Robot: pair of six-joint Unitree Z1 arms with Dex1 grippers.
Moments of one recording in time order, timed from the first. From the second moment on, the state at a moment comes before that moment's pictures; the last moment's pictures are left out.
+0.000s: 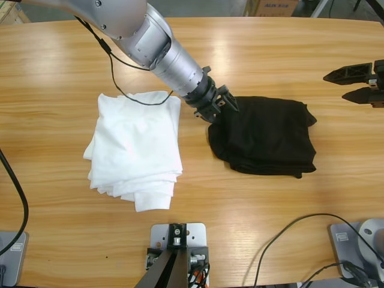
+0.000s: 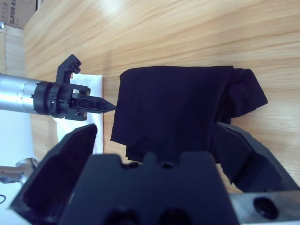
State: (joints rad) arm 0 -0.78 2.31 -1.73 0.49 -0.59 -1.01; arm 1 -0.11 1.30 -0.69 0.40 0.61 0.34
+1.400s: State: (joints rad) arm 0 -0.70 2.32 -1.64 0.50 -0.67 -0.93; arm 1 -0.12 1.31 -0.69 0.37 0.61 0.29
